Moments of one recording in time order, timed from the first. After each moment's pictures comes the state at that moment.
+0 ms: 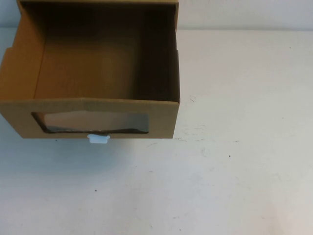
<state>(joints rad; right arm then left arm) 0.09 -0.01 0.03 0.15 0.35 -0.12 -0.09 -0.01 0.03 -0.40 0.08 -0.06</state>
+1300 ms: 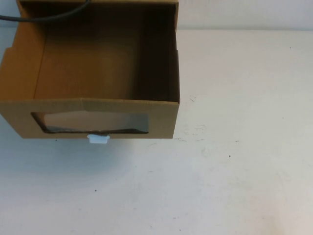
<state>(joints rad) 0.09 -0.01 0.03 0.15 0.35 -0.12 -0.09 1.72 -1.98 -0.44 0.97 0.42</state>
